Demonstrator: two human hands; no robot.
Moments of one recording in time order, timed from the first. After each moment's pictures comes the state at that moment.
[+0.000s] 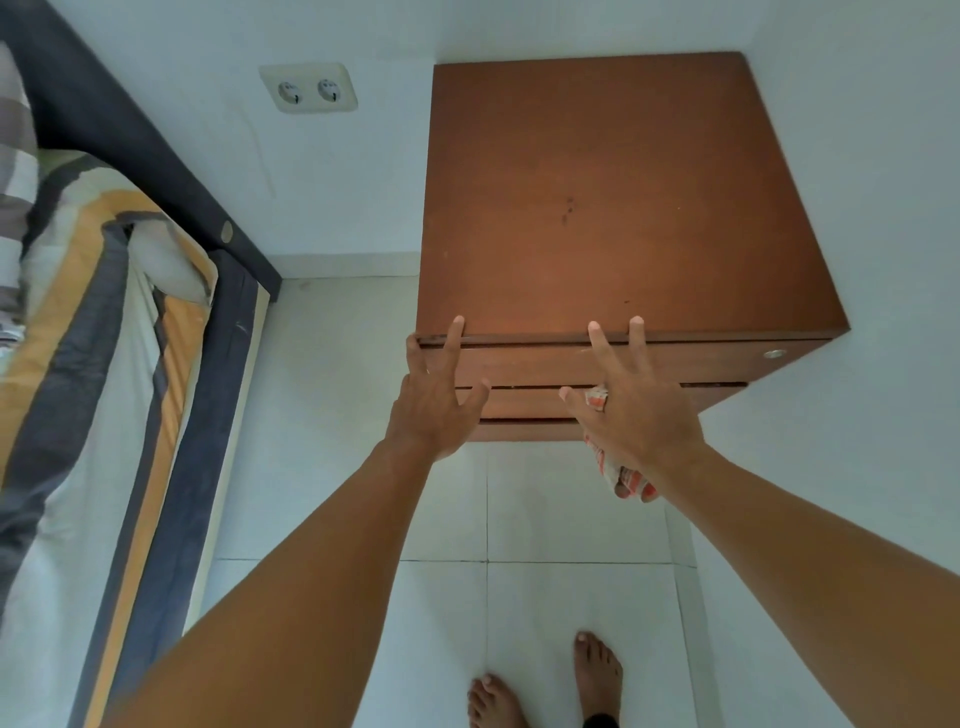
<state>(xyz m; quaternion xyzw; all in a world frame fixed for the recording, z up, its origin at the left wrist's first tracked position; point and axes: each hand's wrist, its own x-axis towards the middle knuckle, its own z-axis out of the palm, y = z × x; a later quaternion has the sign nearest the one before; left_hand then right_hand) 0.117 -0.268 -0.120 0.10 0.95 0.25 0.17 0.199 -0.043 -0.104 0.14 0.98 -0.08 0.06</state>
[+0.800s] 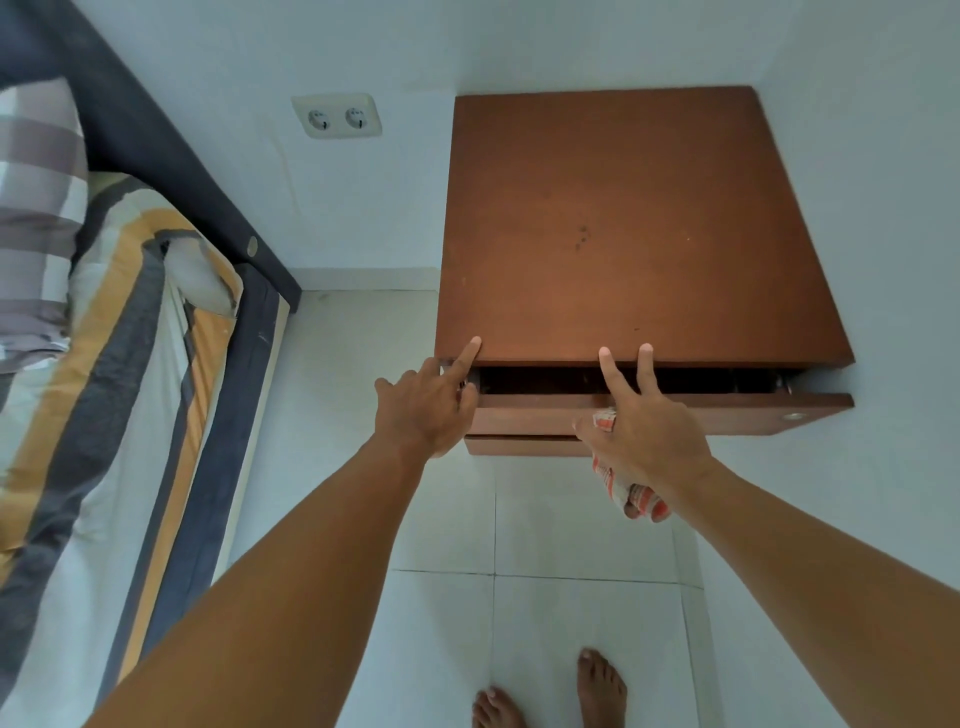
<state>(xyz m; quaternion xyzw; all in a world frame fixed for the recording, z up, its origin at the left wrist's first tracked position) 0.094 -0.282 -0.088 0.18 0.97 -0.01 0.16 0.188 -0.043 -0.083 0.15 0.97 -0.08 0.18</state>
